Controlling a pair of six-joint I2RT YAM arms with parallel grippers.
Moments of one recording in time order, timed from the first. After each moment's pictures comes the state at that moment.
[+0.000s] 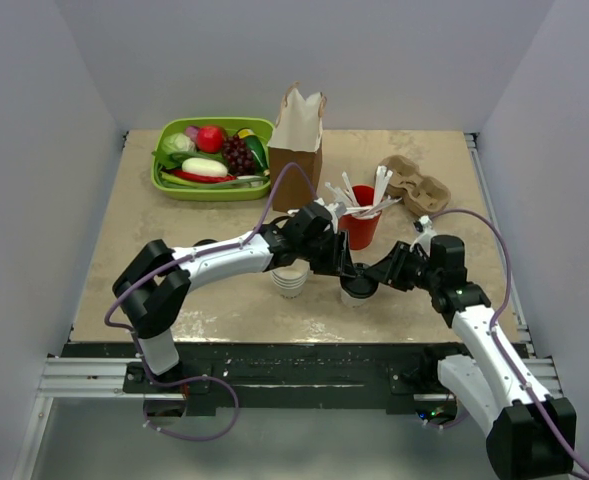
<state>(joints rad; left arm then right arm) -0.92 1.77 1.23 -0.20 0.28 -0.82 0.14 0.82 0.46 -0.30 -0.50 0.59</state>
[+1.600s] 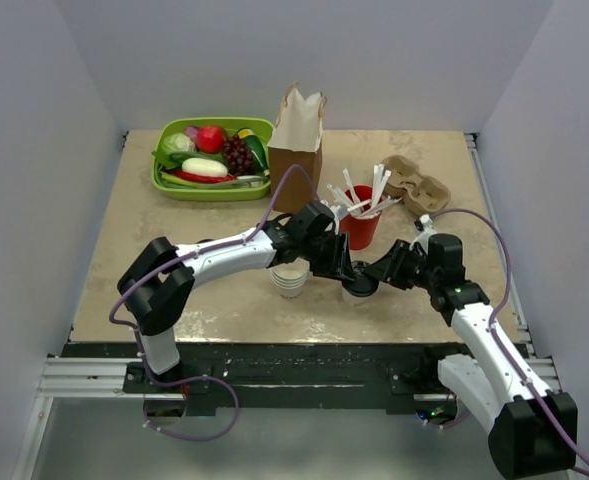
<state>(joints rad) -0.91 1.80 1.28 -0.29 0.32 -0.80 0.16 0.85 0.46 -0.28 -0.43 0.61</state>
